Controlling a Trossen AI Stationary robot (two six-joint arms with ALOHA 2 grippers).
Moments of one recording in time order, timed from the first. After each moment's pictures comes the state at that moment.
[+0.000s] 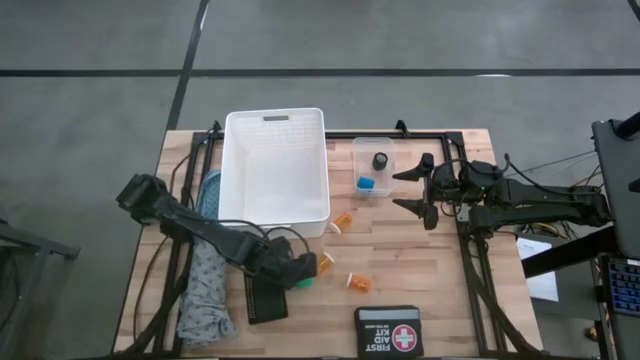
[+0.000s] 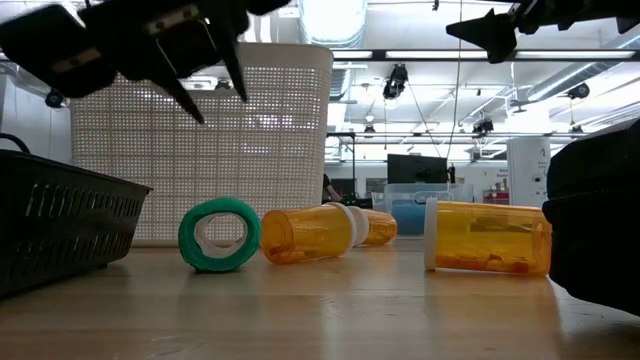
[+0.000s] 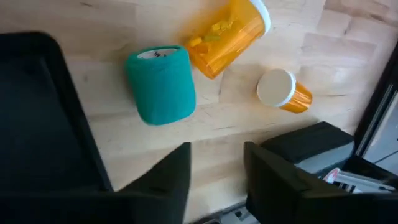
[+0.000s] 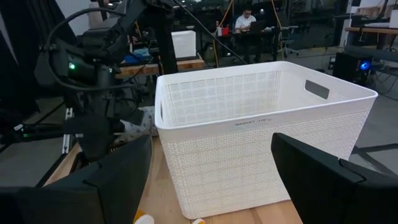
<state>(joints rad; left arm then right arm) -0.44 1.69 1.18 -0.53 -0.15 -2.07 -0.10 0.61 0.52 0.03 -0.02 0.12</state>
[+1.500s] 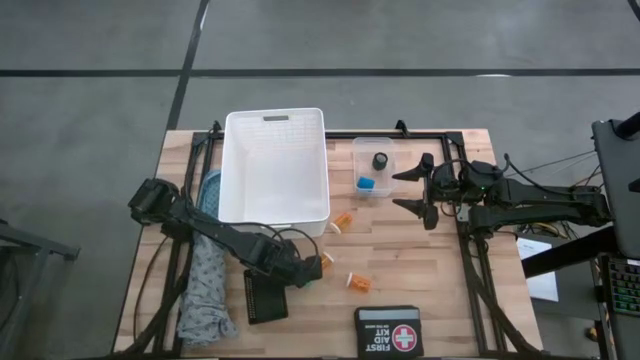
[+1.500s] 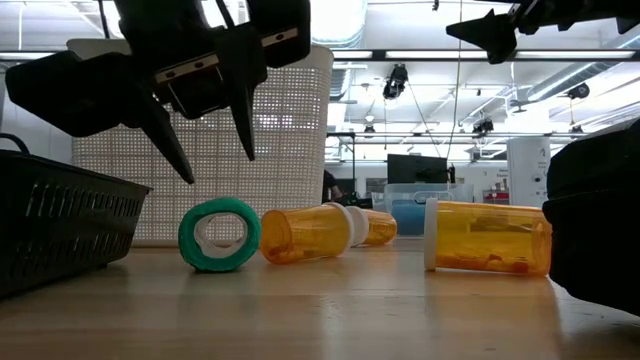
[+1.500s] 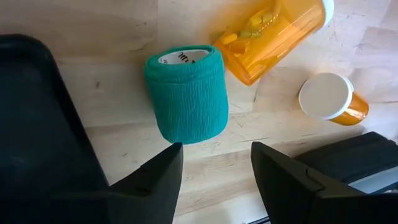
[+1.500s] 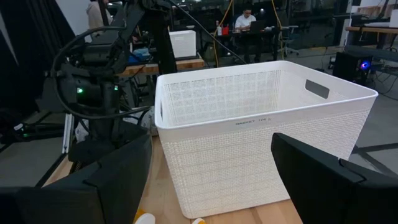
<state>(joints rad) -0.40 1.78 1.18 -0.51 -0.03 -2.04 -0.10 0.61 0.52 0.03 -0.02 0.12</state>
